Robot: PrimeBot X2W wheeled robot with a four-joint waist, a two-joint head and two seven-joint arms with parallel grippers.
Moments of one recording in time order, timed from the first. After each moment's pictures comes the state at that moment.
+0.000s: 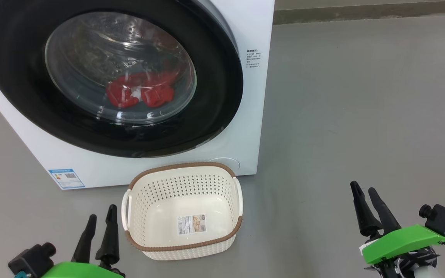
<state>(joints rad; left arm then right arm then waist) -0.07 0.03 0.03 0.24 -0.73 -0.08 -0.09 -0.07 -0.06 0.02 0.31 0.86 0.13 -0.10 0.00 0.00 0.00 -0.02</state>
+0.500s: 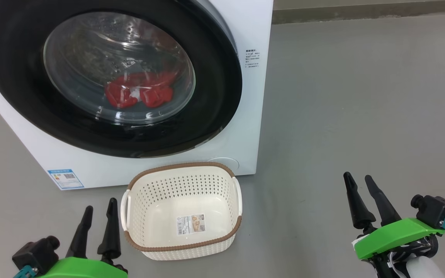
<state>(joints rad) -0.09 0.03 0.02 0.24 -0.58 -0.07 -0.14 -0.11 -0.07 0.04 0.31 0.71 0.13 -0.14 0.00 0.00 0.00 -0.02</state>
